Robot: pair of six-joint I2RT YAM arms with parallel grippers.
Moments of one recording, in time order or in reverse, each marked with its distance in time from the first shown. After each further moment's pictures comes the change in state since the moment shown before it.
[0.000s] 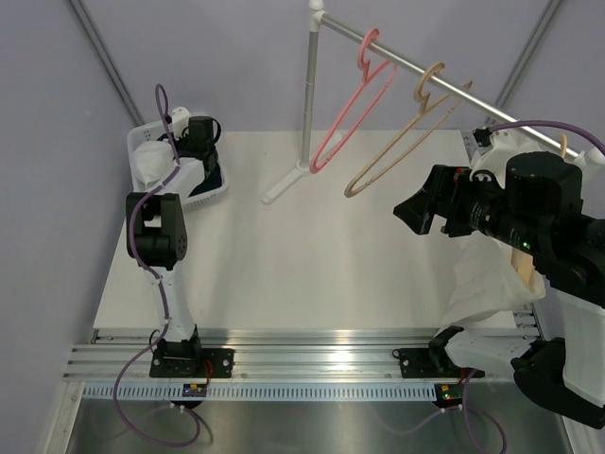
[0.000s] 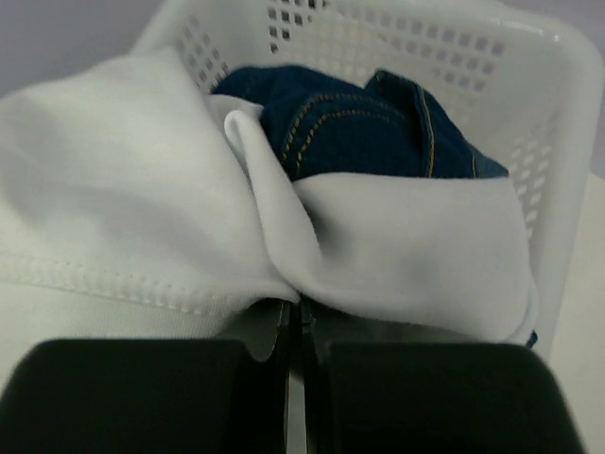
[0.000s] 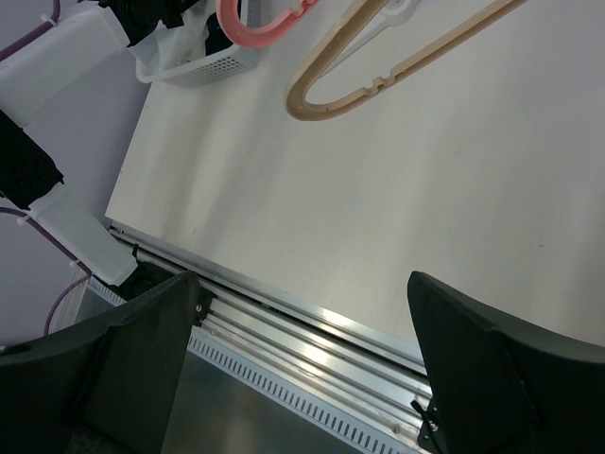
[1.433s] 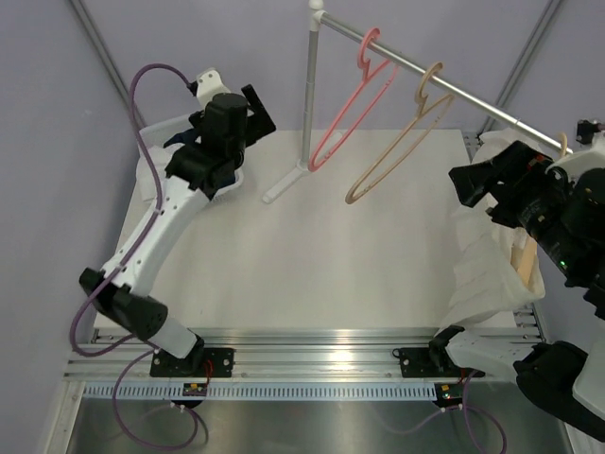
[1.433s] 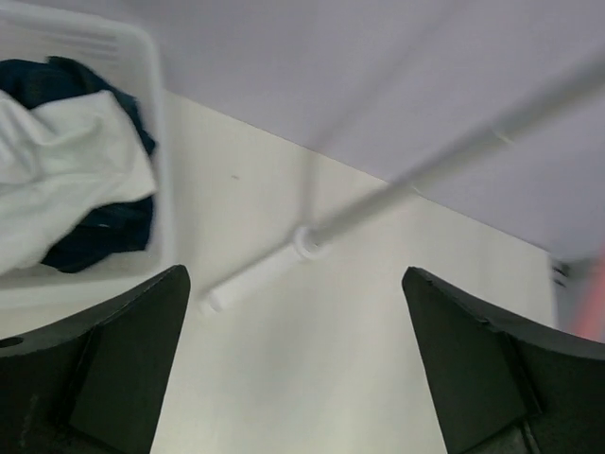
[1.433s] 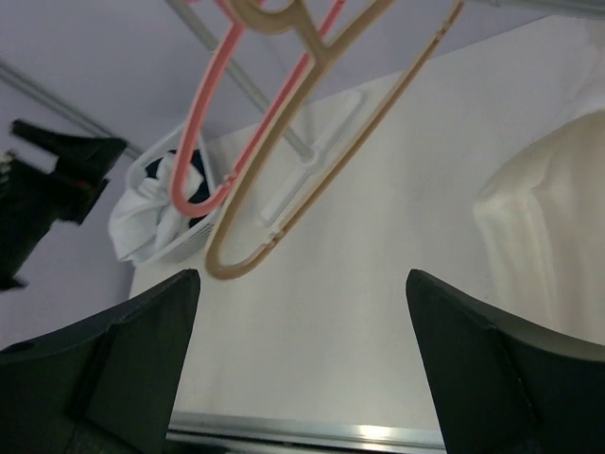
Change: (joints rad) left arm -0.407 -0.497 0.168 -0.502 0.202 -0.296; right arm 0.000 -0.040 0.176 -0.001 0.374 0.155
